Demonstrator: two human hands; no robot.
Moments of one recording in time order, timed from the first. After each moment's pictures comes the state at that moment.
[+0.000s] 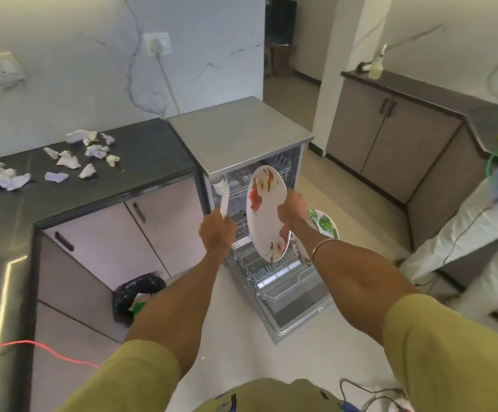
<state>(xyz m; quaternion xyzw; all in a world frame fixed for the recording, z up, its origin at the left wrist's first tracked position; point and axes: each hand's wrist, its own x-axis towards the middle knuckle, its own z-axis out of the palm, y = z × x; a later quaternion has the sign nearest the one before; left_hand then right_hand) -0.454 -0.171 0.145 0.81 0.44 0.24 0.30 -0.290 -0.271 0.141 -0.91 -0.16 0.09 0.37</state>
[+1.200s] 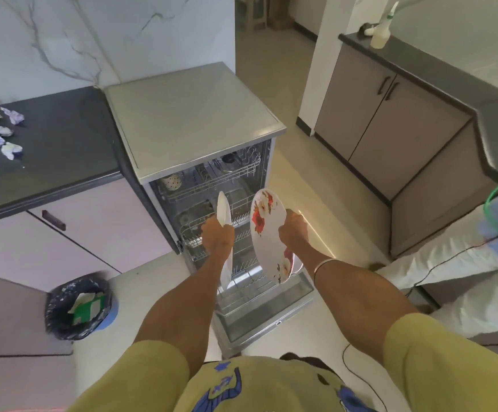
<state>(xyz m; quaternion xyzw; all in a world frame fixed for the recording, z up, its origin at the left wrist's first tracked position) -0.173 -0.207 0.071 0.70 0.57 0.12 0.41 -0.044 -0.330 0.053 -0.94 -0.14 0.20 0.26</state>
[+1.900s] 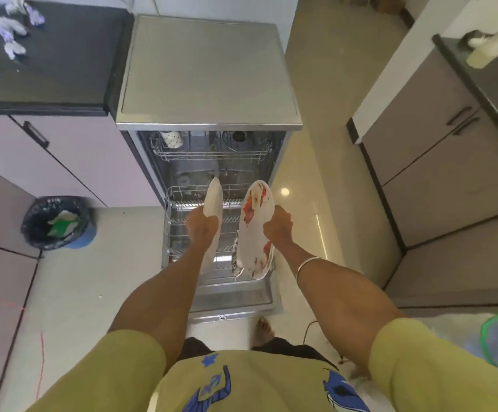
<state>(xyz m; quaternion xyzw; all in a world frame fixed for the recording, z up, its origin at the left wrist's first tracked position) -0.048 -0.264 0.014 0.57 0.67 0.17 0.44 0.107 -0.346 0.026 -0.89 -0.28 0.29 0.24</state>
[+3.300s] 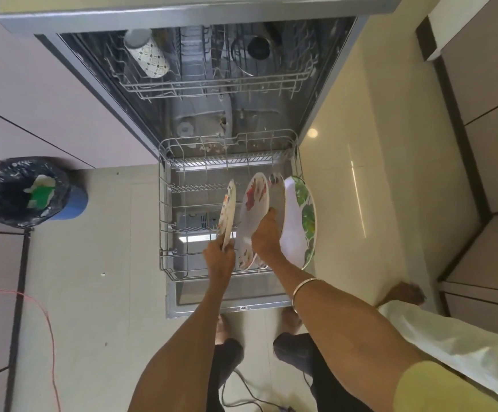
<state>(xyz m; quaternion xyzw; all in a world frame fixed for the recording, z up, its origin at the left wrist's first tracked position) -0.048 -0.272 -0.320 0.59 0.66 0.16 0.44 0.075 -0.279 -0.276 -0.85 -0.21 0.40 0.25</state>
